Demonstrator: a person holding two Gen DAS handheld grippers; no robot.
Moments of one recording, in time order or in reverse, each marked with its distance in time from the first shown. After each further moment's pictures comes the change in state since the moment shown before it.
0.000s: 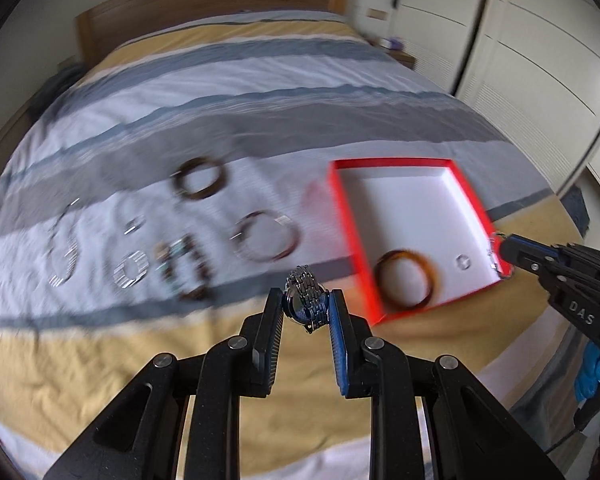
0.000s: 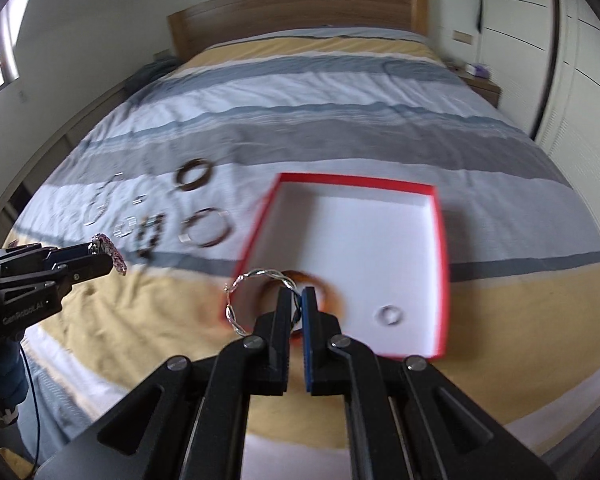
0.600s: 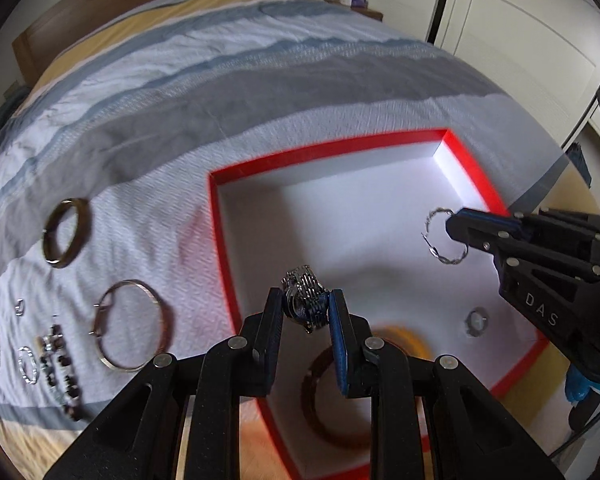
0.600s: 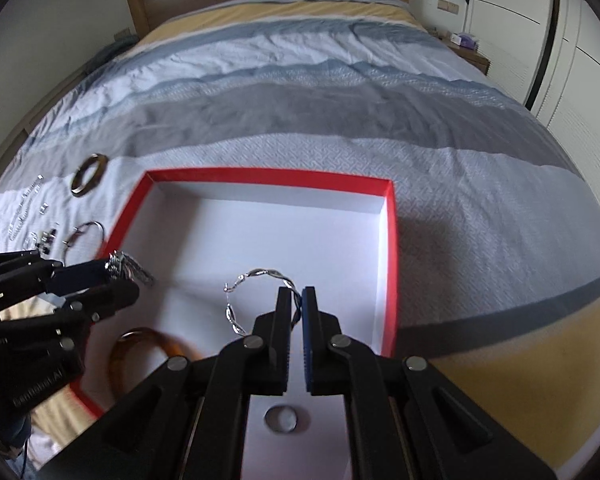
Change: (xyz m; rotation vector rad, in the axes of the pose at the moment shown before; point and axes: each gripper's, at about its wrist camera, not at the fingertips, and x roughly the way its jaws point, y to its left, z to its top) left arm 0.149 -0.074 0.059 0.119 0.121 -0.030; right arm 0.126 -0.077 0.036 -0.005 0.117 -0.063
